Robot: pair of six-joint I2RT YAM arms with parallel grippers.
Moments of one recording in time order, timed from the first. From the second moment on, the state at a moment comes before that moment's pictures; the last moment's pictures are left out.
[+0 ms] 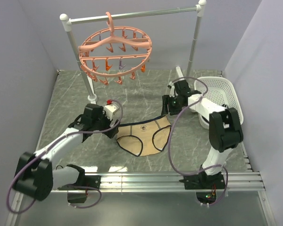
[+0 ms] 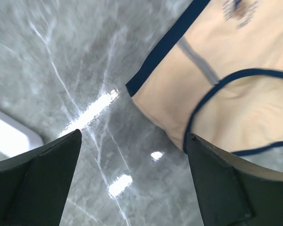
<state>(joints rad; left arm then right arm) -0.36 1.23 0.64 -0.20 0.28 0.24 0.28 1.81 1.22 -0.52 -0.29 0.20</state>
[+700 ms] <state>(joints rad) -0.34 0.71 0.80 -0.27 0.21 -0.16 0.28 1.38 1.31 -0.38 -0.53 0.16</state>
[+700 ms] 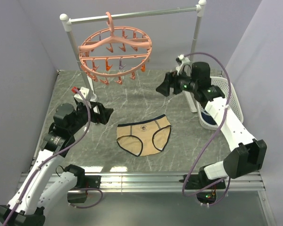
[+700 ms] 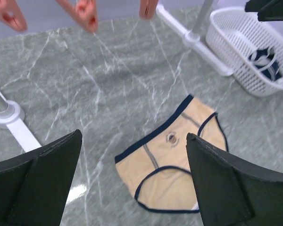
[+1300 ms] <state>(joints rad) -0.25 0.83 0.97 -0.22 0.20 -0.39 0.43 1.36 1.44 -0.41 -0.51 -0.10</state>
